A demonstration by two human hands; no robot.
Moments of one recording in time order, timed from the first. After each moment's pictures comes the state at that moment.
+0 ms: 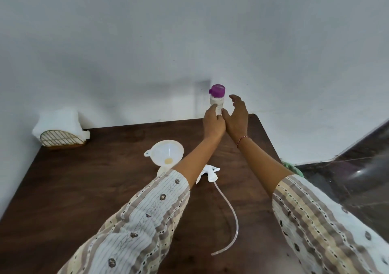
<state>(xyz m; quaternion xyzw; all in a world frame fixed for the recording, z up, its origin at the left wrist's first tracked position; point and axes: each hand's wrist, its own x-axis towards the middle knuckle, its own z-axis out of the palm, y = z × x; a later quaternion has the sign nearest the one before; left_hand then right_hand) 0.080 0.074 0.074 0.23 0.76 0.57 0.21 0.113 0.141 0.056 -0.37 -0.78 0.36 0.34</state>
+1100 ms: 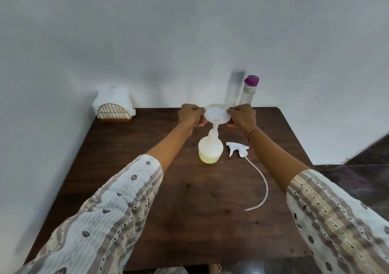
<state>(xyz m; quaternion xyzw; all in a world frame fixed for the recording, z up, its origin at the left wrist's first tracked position) 0.014 -0.138 0.092 0.14 0.75 0.59 0.25 0.120 -0.023 0.101 -0.41 -0.74 0.48 0.23</state>
